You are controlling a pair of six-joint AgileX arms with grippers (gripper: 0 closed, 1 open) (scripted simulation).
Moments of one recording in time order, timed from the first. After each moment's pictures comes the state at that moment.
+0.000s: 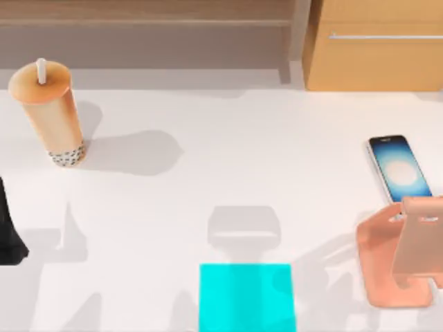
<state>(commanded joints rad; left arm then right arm) 0.00 0.00 0.00 0.00 0.00 0.00 -0.10 0.57 0.43 -0.38 0.00 -0.04</state>
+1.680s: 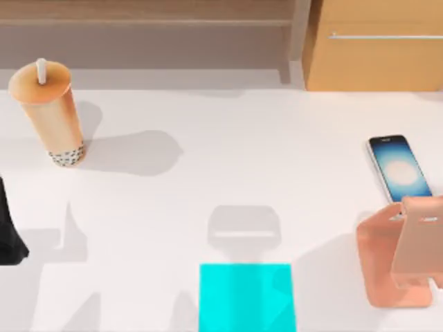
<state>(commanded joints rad) 0.00 0.00 0.00 0.00 0.00 0.00 -0.29 1.81 1.10 -0.85 0.00 -0.12</state>
